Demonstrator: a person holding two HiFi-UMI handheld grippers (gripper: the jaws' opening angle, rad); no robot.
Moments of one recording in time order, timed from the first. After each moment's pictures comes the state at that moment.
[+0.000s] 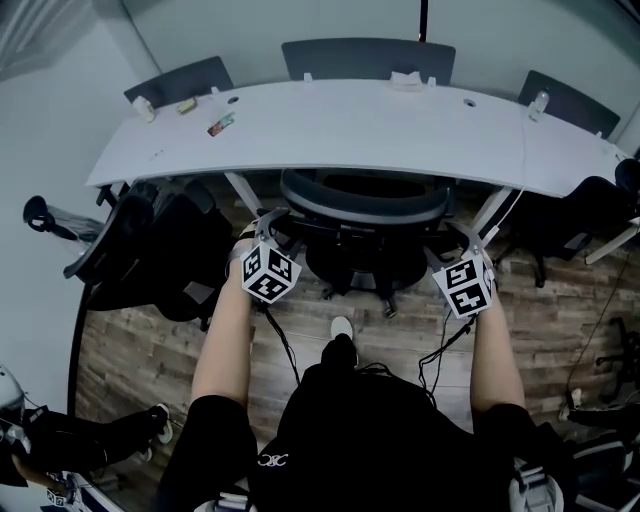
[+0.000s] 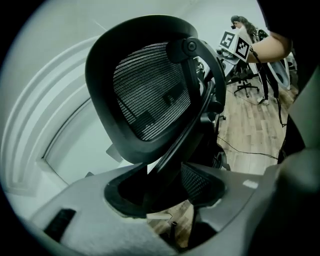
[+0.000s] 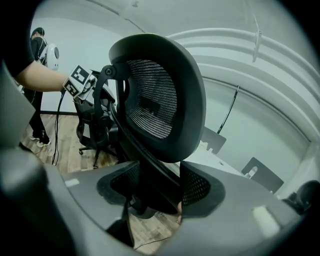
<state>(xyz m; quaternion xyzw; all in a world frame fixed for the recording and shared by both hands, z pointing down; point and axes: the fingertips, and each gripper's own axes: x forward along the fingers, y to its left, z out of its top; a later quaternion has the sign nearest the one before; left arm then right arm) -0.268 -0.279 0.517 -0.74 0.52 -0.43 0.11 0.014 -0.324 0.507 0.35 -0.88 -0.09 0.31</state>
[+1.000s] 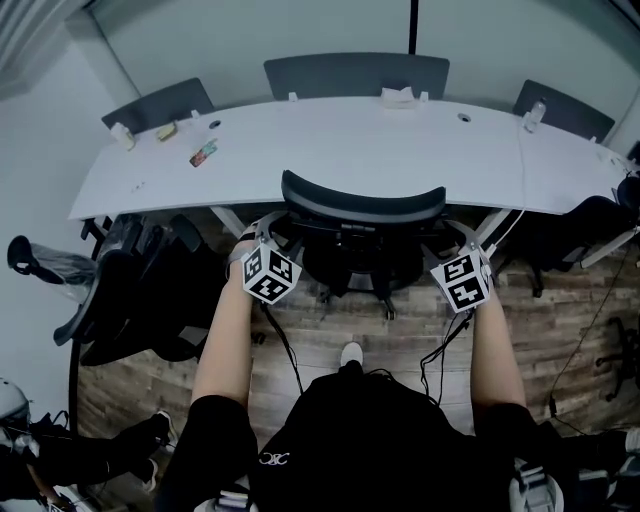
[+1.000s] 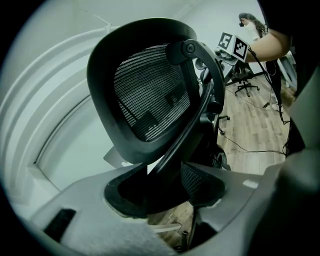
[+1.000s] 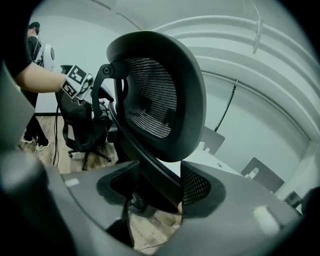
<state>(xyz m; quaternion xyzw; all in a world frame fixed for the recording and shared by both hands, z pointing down) -0.316 -0.423 0.514 -0.75 0.50 -0.42 0.13 -0.033 -0.456 0.505 0.38 -0.87 -0.07 0.32</state>
